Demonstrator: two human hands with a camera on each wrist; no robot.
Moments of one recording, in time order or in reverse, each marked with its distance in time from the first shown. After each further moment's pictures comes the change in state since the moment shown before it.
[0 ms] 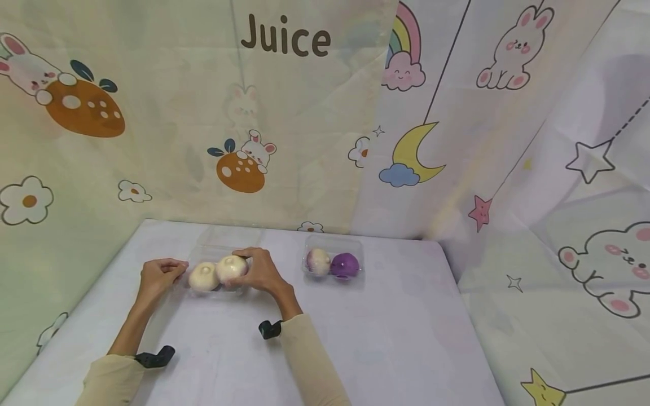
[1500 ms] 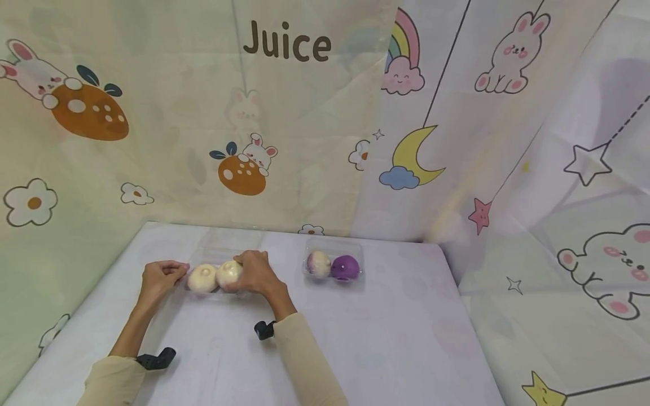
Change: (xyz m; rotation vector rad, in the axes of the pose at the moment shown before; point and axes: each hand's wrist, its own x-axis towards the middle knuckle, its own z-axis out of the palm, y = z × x) left_hand -0.003 0.003 -0.001 0.013 0.009 0.008; right_hand 0.009 -0.016 0.006 -0.301 -0.080 0.022
